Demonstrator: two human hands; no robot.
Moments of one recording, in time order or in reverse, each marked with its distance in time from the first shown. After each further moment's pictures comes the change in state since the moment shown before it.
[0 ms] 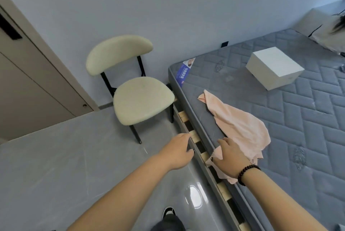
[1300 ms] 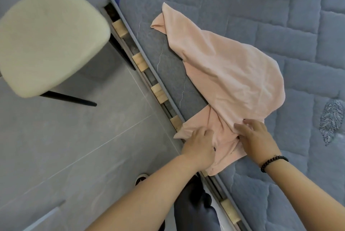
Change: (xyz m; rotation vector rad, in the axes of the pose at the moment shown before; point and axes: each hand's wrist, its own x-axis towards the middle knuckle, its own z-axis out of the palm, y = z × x) left_hand 0.325 -0.001 0.327 0.014 -0.372 -0.033; right_hand 0.232 0.362 0.175 -0.017 0.072 0.080
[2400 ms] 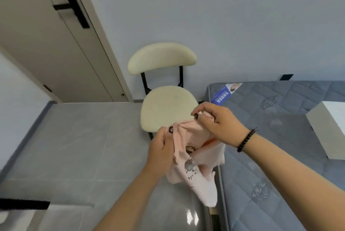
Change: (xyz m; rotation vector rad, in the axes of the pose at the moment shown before) left_hand -0.368 -0.017 -0.264 -0.885 1.349 -0.074; right_hand -0.073 -0.449 -0.347 0.370 -0.120 -0.945
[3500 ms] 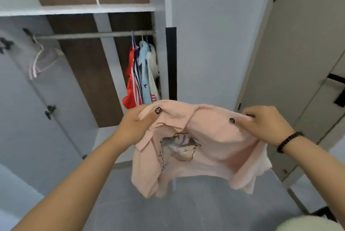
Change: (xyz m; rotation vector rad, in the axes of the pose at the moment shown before) left_hand -0.172 0.067 -0.382 0.169 1.179 -0.205; right_hand 0.210 -0.327 0.232 -0.255 -0.540 -0.926
